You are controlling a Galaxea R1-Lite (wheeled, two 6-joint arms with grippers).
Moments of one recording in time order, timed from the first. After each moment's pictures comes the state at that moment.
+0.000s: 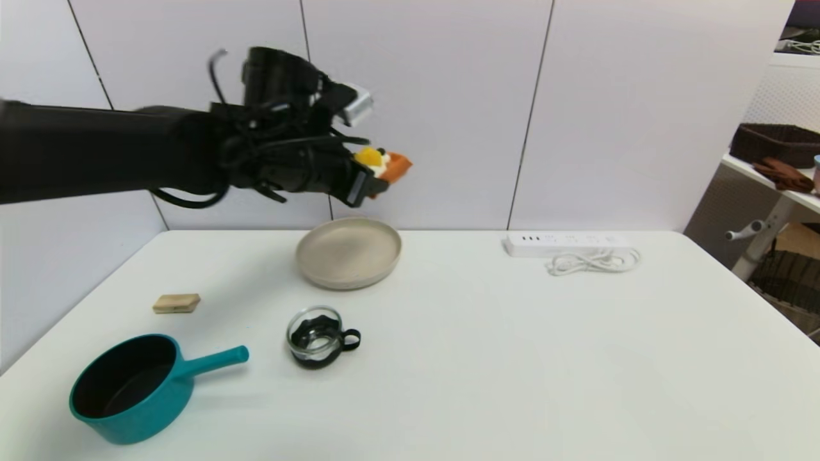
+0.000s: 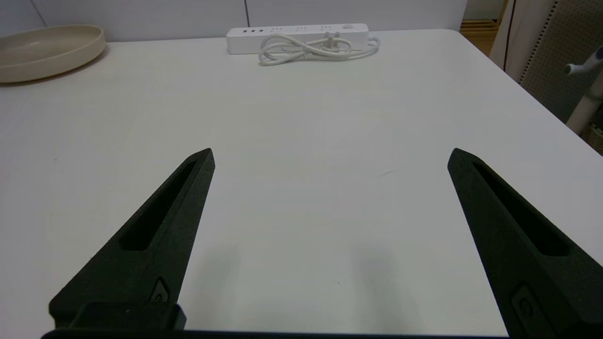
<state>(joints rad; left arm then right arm) -0.46 1.94 -1.68 0.14 -0.07 0.32 0.01 0.00 0.00 0.00 -0.02 0.03</state>
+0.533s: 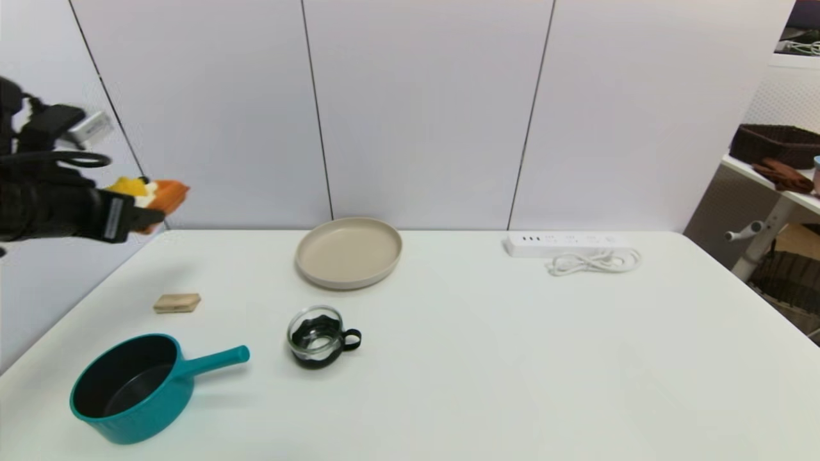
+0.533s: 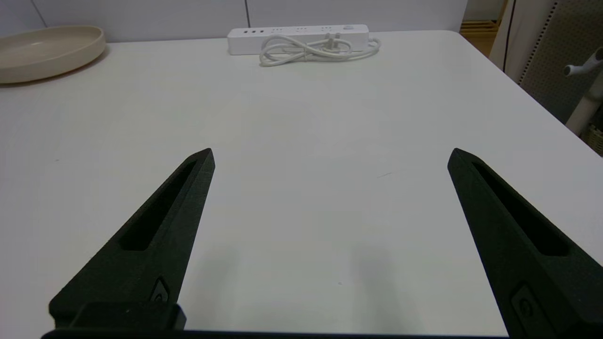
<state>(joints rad) 0.11 1.48 -1.14 0.18 -0.04 0.29 0.01 0.00 0.00 -0.01 -0.02 0.03</state>
